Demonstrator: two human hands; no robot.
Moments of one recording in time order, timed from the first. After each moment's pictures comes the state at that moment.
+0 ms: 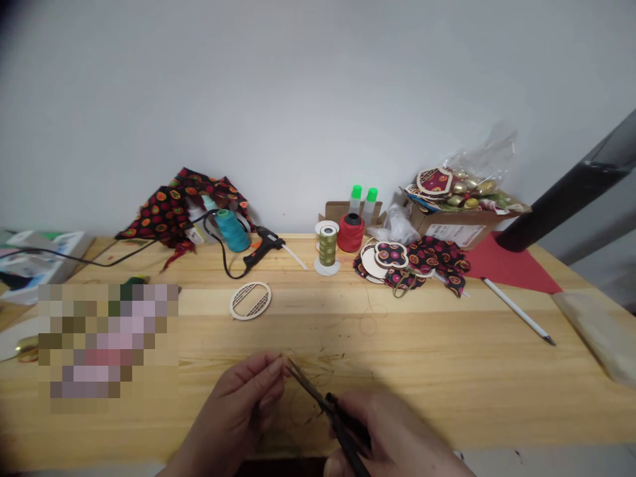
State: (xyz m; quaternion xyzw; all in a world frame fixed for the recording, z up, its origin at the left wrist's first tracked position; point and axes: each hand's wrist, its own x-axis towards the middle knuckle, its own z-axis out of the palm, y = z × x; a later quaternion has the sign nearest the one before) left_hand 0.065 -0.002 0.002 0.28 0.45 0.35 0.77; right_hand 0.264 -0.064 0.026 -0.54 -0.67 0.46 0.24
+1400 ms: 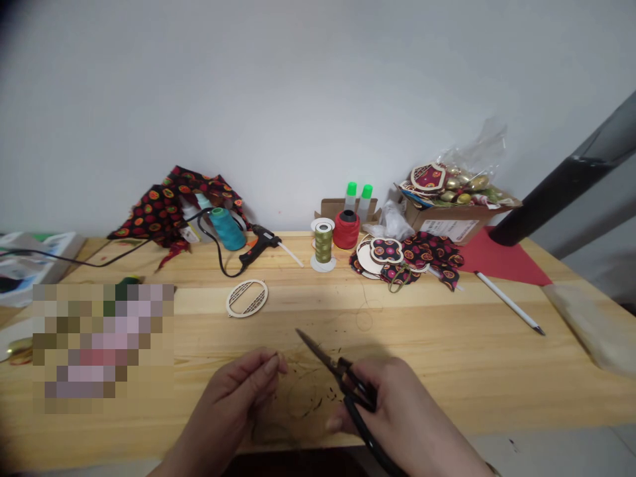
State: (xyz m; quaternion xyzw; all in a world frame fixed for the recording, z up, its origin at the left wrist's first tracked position) left_hand 0.062 -0.001 0.003 0.39 0.47 0.36 0.71; right_hand 0.276 -0.044 0.023 -0.63 -0.63 0.41 0.17
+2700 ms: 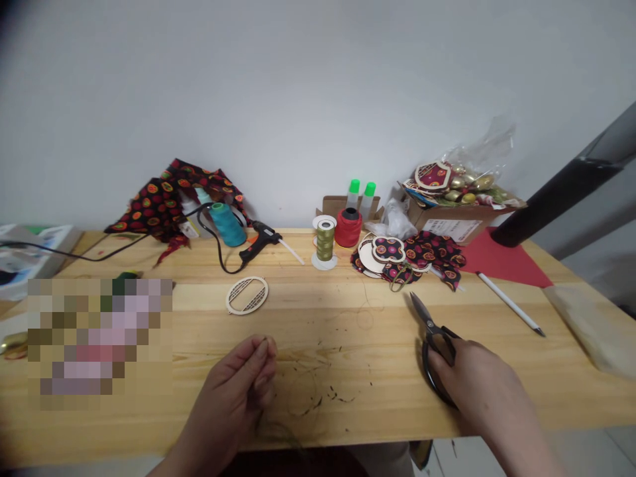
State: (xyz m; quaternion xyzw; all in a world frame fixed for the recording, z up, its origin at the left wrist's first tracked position) left_hand 0.068 0.000 0.001 0.23 0.47 0.43 0.74; right_hand 0.366 -0.044 0.009 -0.85 -0.51 0.11 -0.06
